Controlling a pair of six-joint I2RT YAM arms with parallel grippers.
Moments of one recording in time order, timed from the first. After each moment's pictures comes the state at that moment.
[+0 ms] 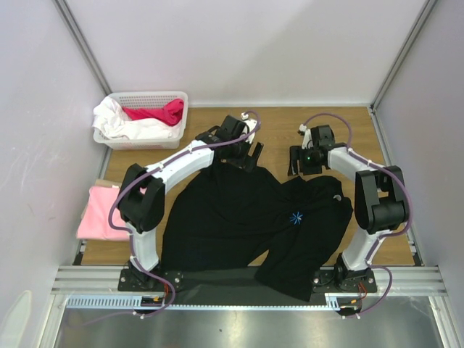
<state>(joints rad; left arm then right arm) -0.65 1.90 1.55 -0.51 0.10 -0.10 0.17 1.77 1.15 -0.39 -0.26 0.09</state>
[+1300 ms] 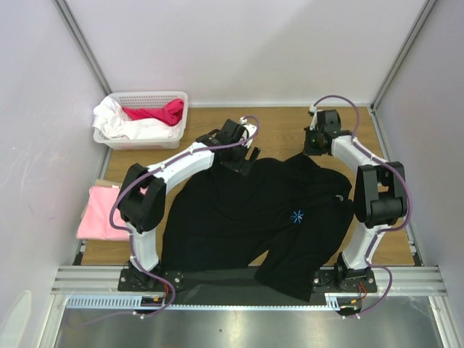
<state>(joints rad) -0.64 1.90 1.51 -0.53 0.03 -0.06 0.15 1.83 1.32 -0.36 -0.11 0.12</state>
